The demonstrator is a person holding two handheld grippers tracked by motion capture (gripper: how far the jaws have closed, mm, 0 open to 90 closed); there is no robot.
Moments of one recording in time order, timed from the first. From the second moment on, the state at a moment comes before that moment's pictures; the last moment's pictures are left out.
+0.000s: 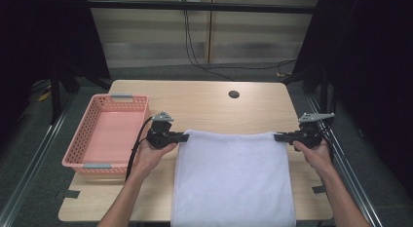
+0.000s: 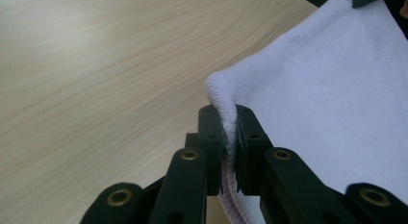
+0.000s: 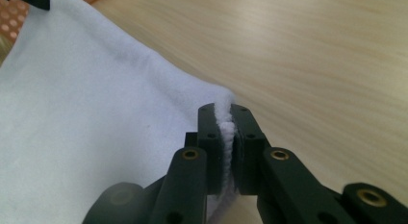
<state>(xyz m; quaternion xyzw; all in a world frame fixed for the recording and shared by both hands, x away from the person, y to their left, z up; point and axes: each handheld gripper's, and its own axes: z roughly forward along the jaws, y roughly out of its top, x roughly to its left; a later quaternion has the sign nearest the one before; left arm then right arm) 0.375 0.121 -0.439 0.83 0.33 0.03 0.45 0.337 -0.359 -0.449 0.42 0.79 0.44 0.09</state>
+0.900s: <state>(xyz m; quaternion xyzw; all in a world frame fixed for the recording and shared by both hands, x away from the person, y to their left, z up) 0.432 0.118 -0.387 0.80 0.35 0.11 0.48 0.408 -0.357 -0.395 0.43 0.76 0.47 0.16</state>
